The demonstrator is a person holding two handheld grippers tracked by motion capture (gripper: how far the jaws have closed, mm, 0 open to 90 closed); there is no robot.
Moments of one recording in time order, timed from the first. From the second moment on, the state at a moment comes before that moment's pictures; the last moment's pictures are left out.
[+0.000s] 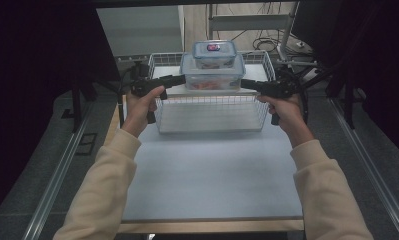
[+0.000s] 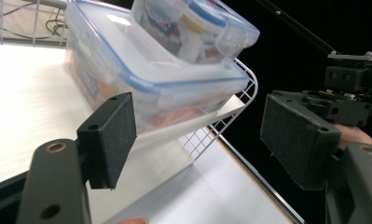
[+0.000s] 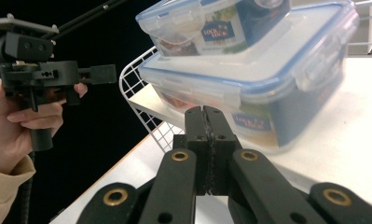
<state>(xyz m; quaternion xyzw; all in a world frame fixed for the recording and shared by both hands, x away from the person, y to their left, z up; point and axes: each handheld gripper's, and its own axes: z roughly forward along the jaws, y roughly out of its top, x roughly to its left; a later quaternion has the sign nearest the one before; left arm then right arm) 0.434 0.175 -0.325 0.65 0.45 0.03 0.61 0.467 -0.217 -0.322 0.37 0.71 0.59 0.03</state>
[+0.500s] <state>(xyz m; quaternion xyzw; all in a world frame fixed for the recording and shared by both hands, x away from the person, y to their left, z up) 0.392 0.180 -0.364 0.65 0.44 0.04 0.62 0.434 -0.251 -0.359 0.37 0.70 0.61 0.03</state>
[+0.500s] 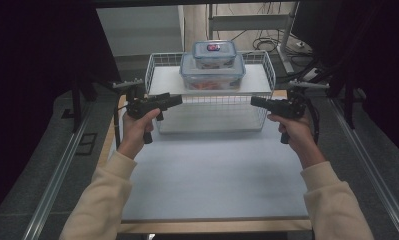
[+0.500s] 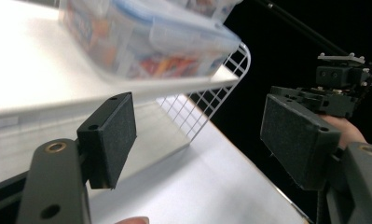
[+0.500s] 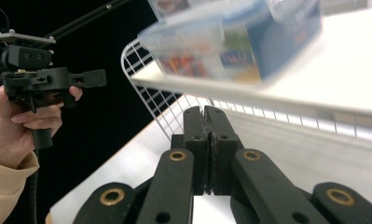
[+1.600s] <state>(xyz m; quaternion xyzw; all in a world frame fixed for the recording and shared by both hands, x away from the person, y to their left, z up) 0.326 0.182 -0.481 0.69 0.45 0.01 0.56 0.363 -0.296 -0.478 0.41 0.74 0.54 0.02</state>
